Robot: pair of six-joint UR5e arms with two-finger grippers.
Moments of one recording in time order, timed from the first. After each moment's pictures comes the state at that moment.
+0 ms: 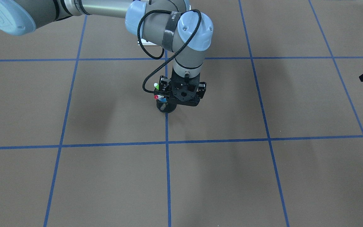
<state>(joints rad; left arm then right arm) -1.40 -1.52 -1.83 -1.64 -2.43 -0.29 0.56 -0.43 1.29 -1.85 1.90 1.26</state>
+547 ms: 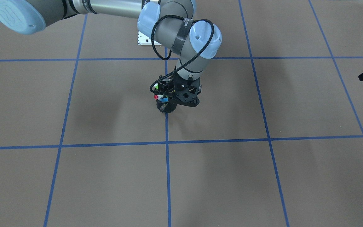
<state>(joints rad) -1.40 -1.52 -1.83 -1.64 -2.44 -0.29 0.54 -0.41 1.25 -1.96 1.88 1.20</state>
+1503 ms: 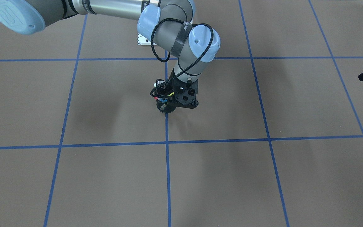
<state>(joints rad) -1.40 -1.52 -1.84 -1.64 -2.44 -0.29 0.54 -0.42 1.24 -1.97 1.87 1.15</state>
